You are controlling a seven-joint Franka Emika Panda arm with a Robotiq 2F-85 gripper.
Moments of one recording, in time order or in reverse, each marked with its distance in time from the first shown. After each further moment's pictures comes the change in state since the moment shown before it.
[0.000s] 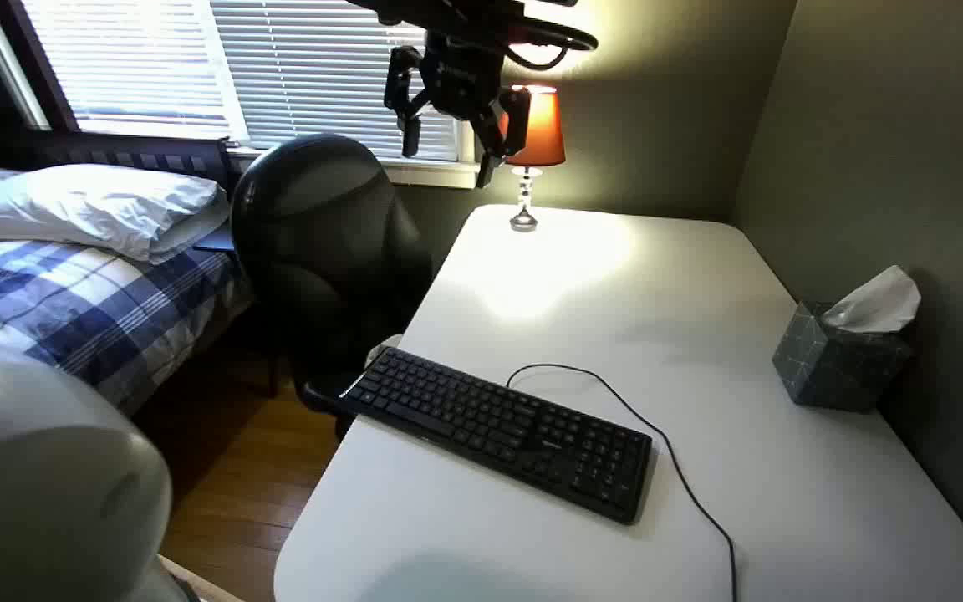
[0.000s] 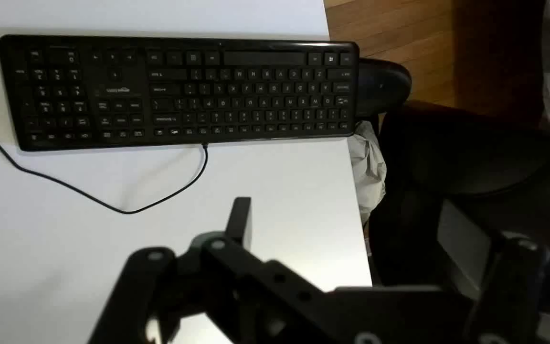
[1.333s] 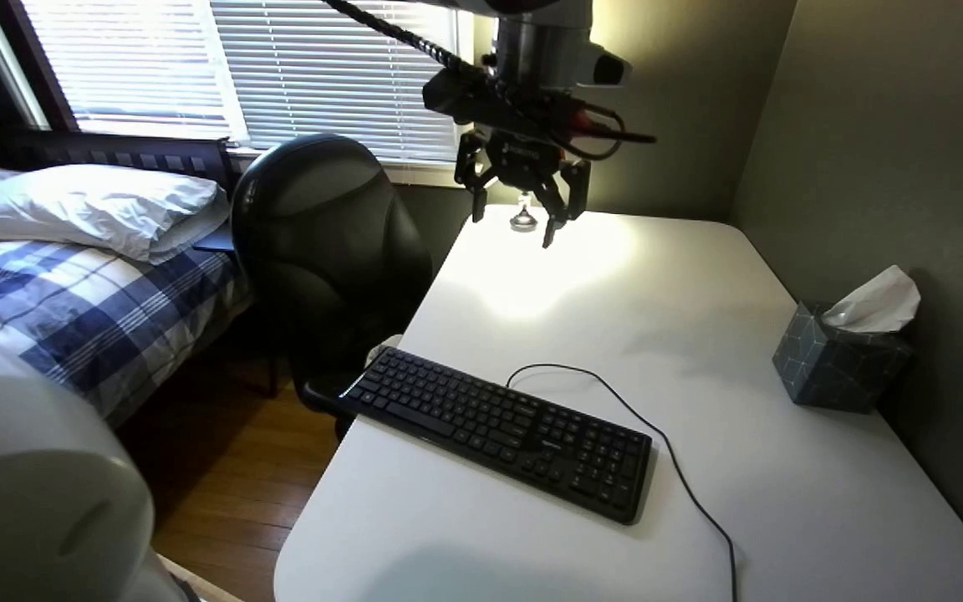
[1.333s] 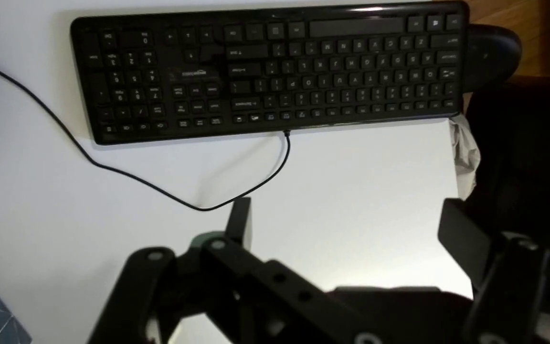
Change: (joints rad) arm -0.088 0.183 0.000 -0.025 -0.075 0.219 -0.021
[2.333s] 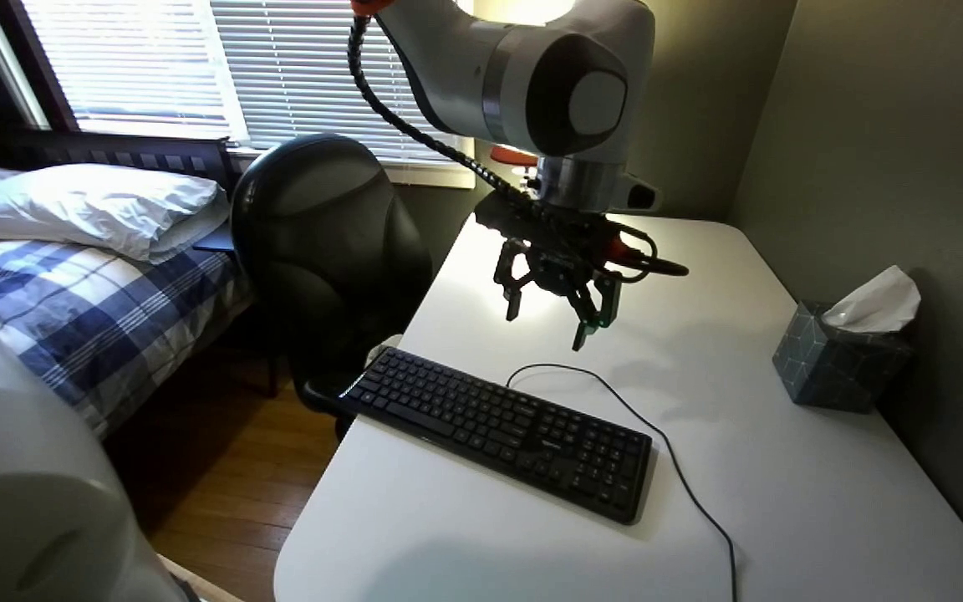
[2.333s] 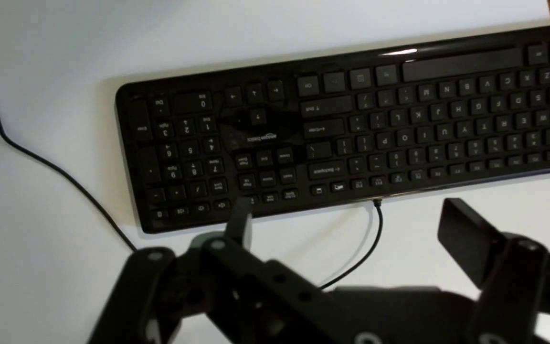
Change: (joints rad) arm -0.078 0.259 -0.019 -0.011 -0.046 0.118 -0.003
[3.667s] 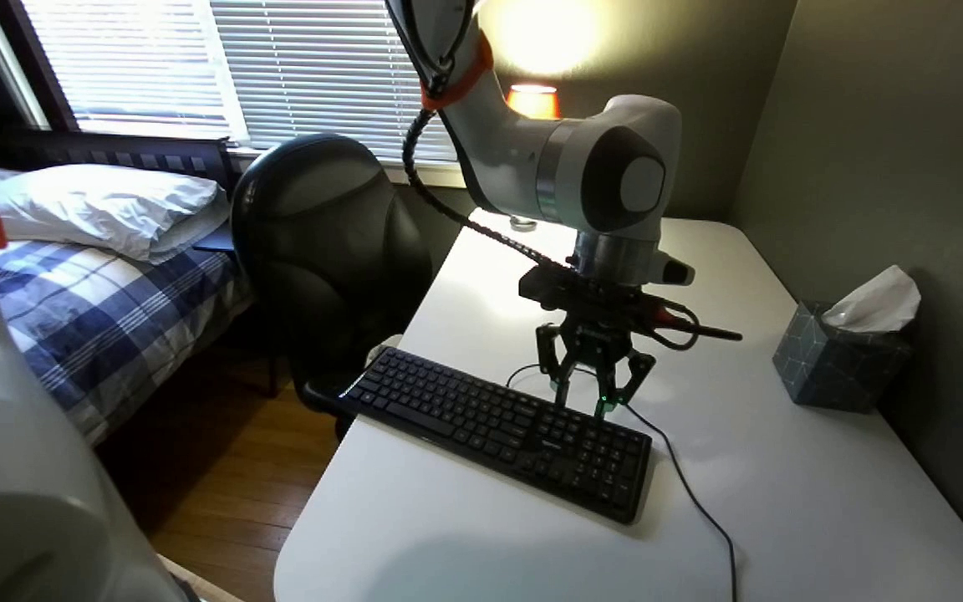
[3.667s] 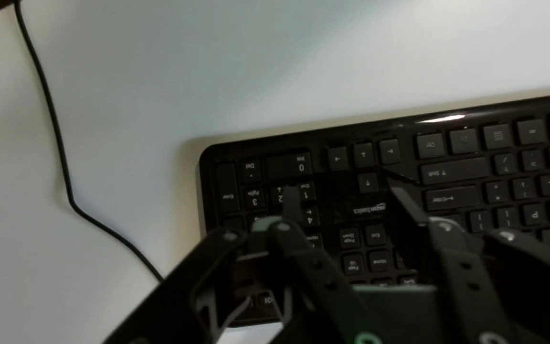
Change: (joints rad) arm -0.060 0.225 -0.028 0.075 -0.137 0.000 0.022
